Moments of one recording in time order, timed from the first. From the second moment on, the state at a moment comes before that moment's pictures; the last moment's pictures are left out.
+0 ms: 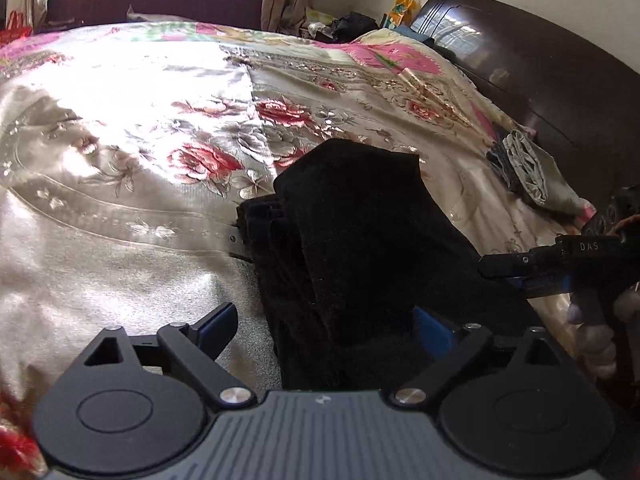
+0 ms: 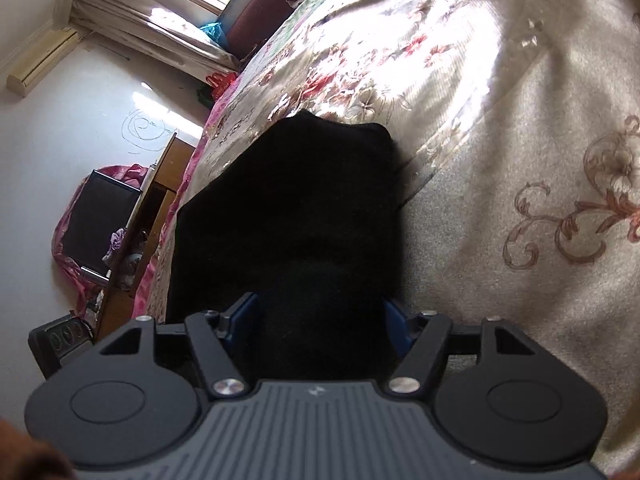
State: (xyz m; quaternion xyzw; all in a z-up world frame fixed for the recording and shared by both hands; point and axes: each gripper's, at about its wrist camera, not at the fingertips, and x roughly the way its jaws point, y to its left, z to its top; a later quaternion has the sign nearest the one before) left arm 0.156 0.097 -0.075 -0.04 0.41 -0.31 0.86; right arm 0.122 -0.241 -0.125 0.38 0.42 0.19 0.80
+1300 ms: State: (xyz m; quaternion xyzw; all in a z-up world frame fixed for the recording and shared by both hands) left arm 0.241 0.062 -0.057 0.00 0.36 -0.25 0.90; right arm 0.245 -0.163 -0.080 0.26 0.41 0.18 0.85
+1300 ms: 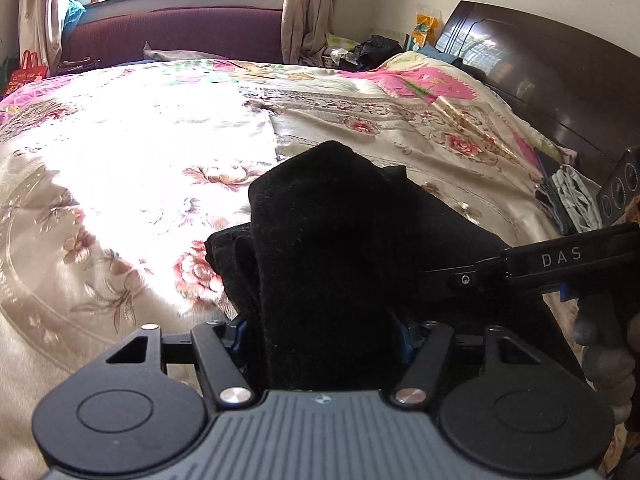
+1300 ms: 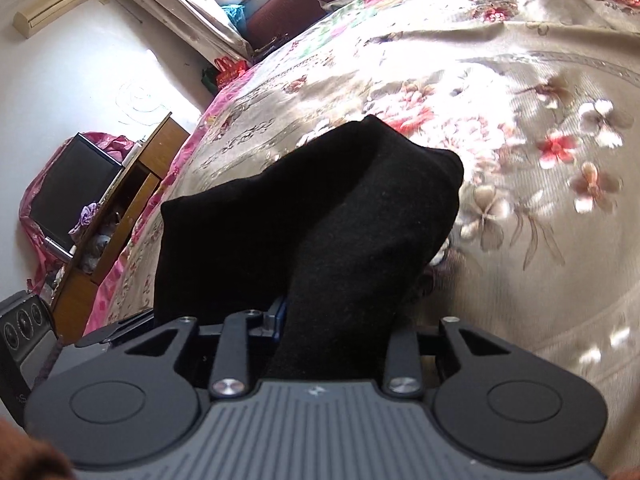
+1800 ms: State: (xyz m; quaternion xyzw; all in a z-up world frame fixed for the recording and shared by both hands) left arm 0.253 0.056 -0.064 0.03 0.36 -0.25 0.90; right arm 0.250 -0.179 -0.094 0.28 0.43 0.16 0.85
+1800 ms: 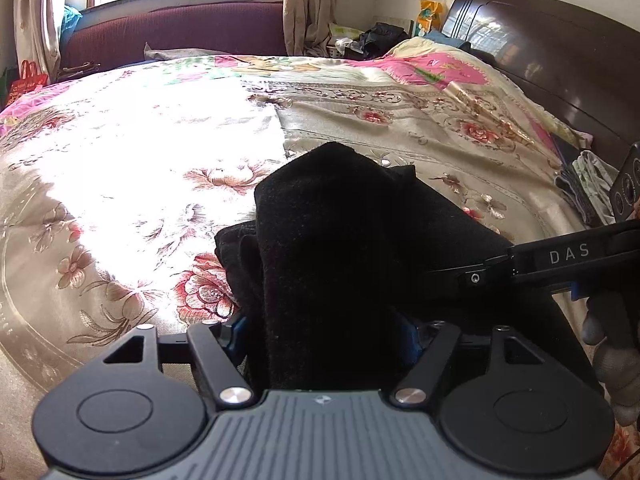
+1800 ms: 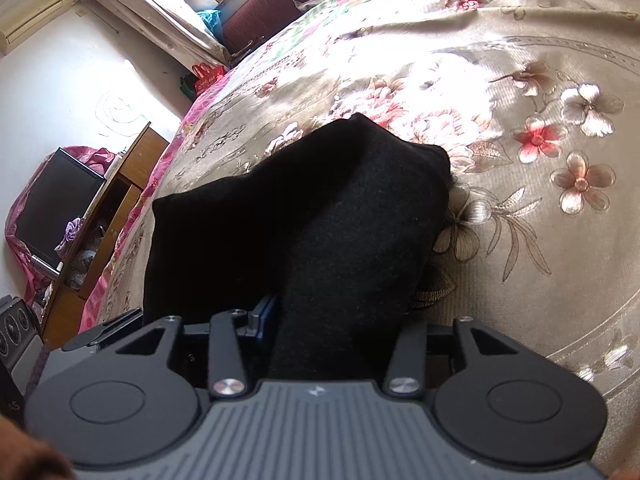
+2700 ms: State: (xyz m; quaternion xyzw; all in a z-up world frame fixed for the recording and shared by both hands) left arm 0.175 0.051 -0.006 0.06 0.30 -0.16 0.94; right arm 0.114 -0.148 -0.008 0.16 0.33 0.10 0.92
